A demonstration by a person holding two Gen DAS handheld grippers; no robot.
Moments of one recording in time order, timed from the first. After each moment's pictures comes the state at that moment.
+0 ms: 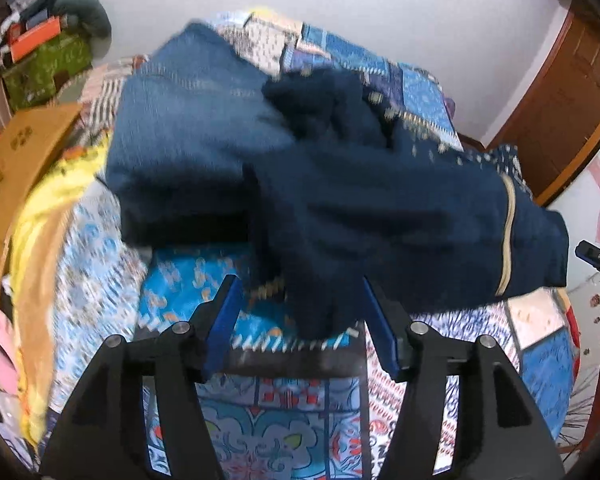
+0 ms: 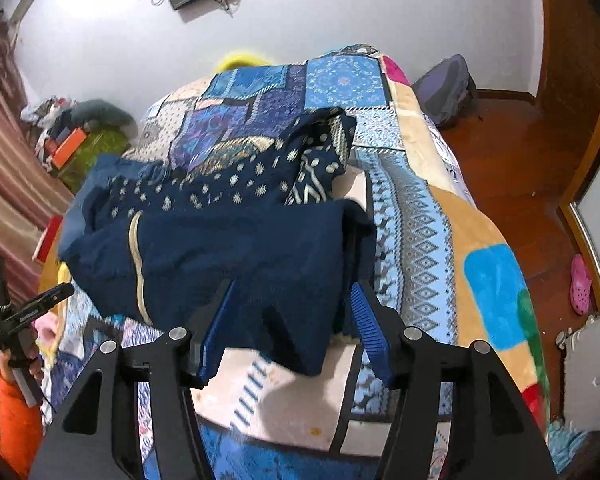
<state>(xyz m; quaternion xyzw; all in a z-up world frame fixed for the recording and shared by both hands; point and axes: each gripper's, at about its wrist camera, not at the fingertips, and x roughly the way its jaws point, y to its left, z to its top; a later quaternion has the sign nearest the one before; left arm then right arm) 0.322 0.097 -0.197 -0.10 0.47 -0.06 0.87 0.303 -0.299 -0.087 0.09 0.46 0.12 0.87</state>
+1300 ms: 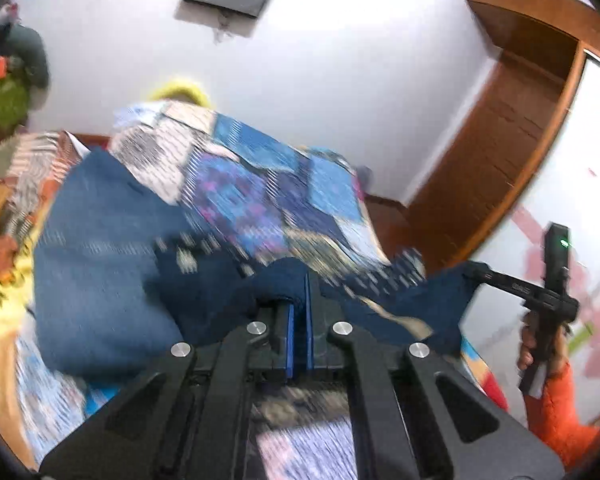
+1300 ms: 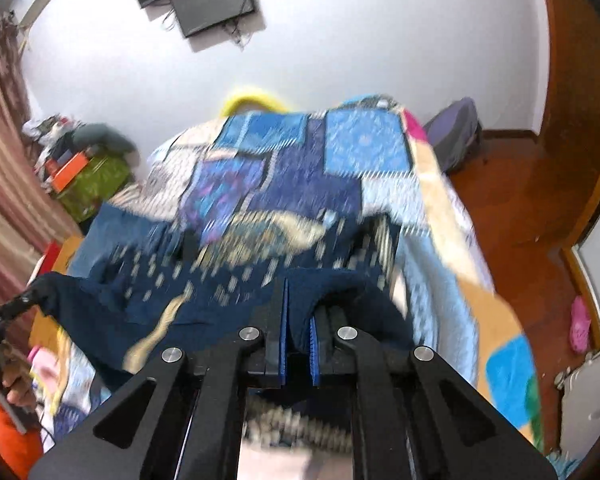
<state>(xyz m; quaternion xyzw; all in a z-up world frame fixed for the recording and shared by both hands) 0.386 0.091 -0.086 -0.16 0.34 -0.17 0.91 0.392 -0.268 -0.034 0.09 0.39 0.09 0.91</state>
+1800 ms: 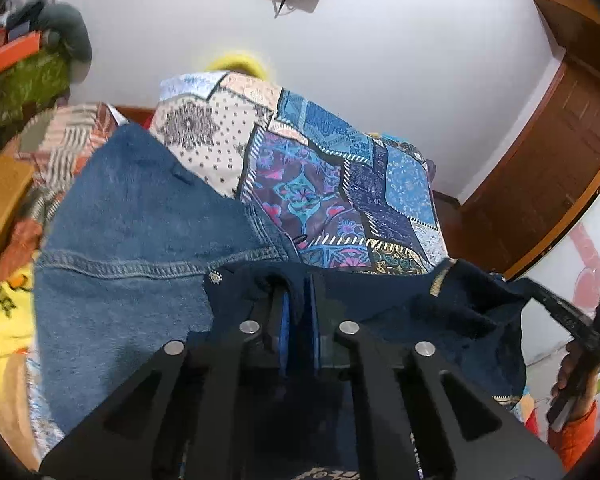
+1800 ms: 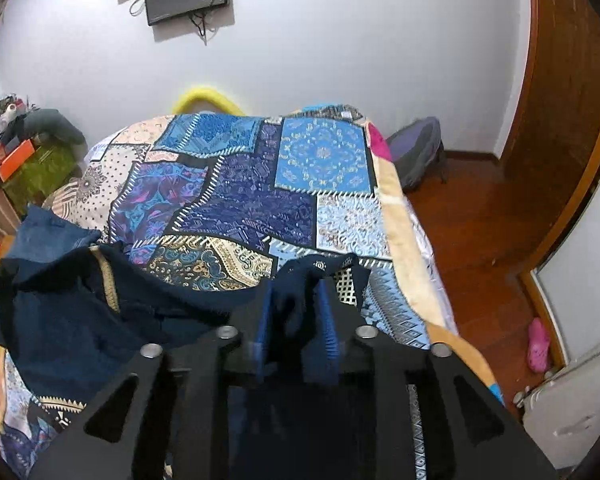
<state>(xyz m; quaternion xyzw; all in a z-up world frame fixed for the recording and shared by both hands) 0.453 0.100 -0.125 -0.15 0.39 -0.08 0.90 0.415 -0.255 -0.049 0.01 0.38 0.03 0.92</state>
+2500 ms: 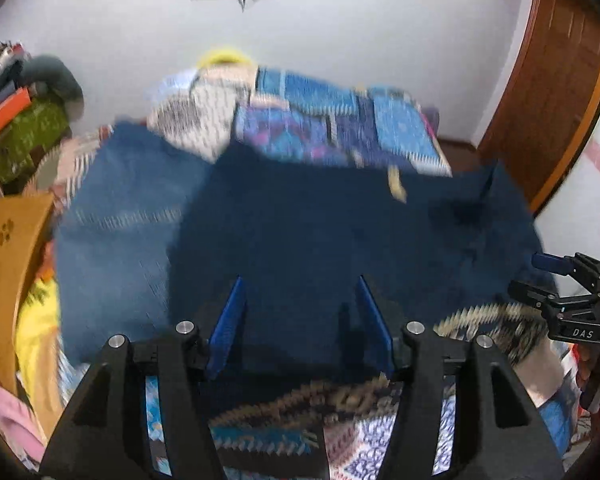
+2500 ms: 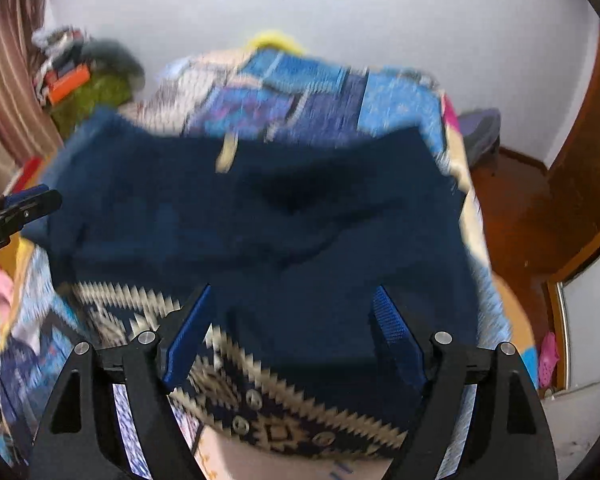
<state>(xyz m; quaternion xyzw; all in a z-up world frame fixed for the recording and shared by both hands) 0.403 0.046 -0.153 -0.03 0.43 -0.08 0.90 0.370 -0.195 -0.107 -0.05 0.48 0.12 0.87</state>
